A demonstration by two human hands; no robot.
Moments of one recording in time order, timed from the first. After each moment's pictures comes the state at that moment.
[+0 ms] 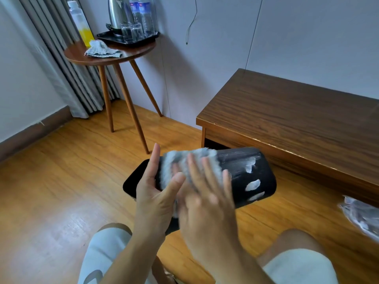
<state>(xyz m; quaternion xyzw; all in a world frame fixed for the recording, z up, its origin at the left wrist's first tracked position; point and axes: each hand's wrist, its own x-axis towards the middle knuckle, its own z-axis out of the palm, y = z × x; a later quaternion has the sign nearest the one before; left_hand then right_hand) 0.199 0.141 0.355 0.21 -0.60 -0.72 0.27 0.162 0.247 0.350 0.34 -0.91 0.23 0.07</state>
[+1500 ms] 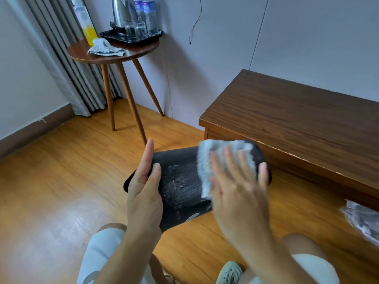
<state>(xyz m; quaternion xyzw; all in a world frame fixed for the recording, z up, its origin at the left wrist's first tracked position) 0.197 0.141 0.382 0.32 -0.54 -0.72 0.29 0.121 0.275 0.352 0.27 -0.94 0.18 0.10</state>
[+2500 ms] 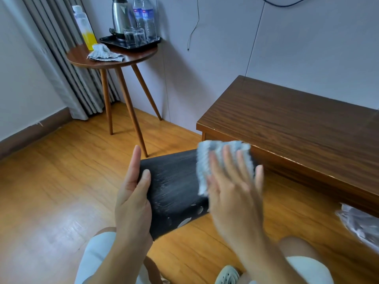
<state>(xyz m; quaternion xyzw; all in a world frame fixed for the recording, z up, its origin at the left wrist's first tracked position) 0.208 0.141 0.396 0.34 -0.50 -0.73 0.32 0.119 0.268 0.352 0.25 -0.94 0.21 0.11</state>
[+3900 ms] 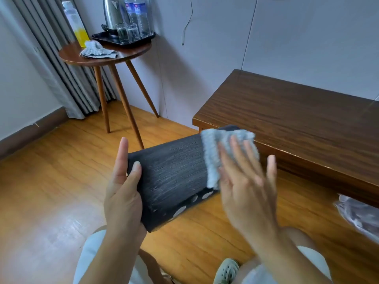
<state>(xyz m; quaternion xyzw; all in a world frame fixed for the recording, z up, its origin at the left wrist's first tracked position) 0.206 0.137 0.397 0.34 -0.48 -0.74 0.33 0.105 0.294 0.344 0.27 -0.93 0.22 0.15</state>
